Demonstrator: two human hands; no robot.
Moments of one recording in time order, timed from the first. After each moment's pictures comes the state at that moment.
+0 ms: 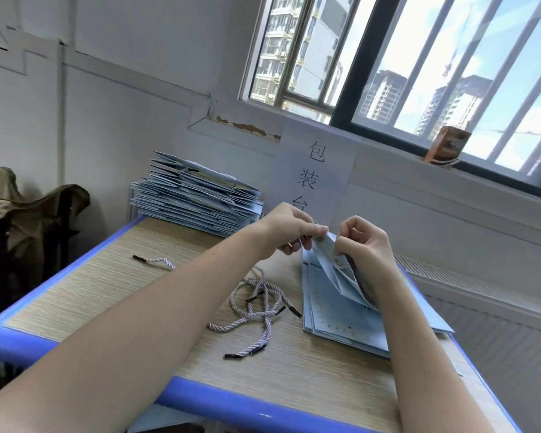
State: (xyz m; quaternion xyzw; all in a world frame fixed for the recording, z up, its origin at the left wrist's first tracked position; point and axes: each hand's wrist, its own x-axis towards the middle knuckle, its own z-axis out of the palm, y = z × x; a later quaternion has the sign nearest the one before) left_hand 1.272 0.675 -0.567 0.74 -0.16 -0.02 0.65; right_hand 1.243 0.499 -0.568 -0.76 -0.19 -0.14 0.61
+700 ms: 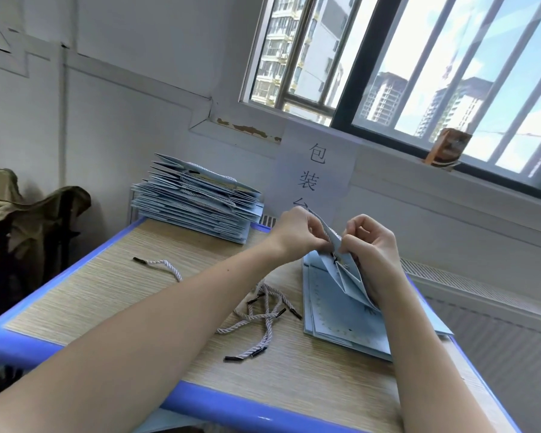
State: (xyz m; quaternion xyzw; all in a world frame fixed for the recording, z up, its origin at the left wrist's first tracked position) left_hand 1.268 0.657 -0.571 0.81 -0.19 0.14 0.53; right_hand 1.237 0.501 -0.560 -0.74 -0.17 -0.15 0.64
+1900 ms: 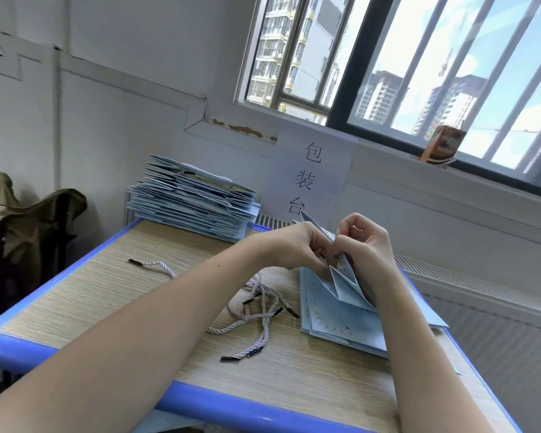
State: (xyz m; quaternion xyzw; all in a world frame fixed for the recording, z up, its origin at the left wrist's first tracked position) left_hand 1.247 0.665 -0.560 0.83 -0.32 -0.05 0.45; right_hand 1.242 0.500 -0.564 -0.75 -0.19 -0.15 0.62
